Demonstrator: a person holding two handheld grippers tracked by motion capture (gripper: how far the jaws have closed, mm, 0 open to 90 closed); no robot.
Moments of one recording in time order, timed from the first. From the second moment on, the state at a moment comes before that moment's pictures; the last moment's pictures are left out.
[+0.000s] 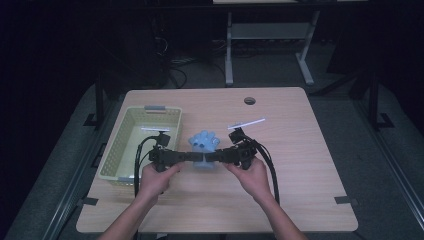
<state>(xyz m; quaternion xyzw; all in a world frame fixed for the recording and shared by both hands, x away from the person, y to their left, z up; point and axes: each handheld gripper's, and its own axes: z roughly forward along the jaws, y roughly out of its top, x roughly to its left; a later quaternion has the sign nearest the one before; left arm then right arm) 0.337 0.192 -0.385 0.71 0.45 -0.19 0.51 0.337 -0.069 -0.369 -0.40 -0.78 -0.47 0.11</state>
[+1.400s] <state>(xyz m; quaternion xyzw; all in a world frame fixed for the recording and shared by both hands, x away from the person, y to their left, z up) 0.341 0.276 -0.365 0.68 0.47 -0.16 0.53 0.362 0.014 -0.343 -0.37 -0.80 -0.46 0.12</state>
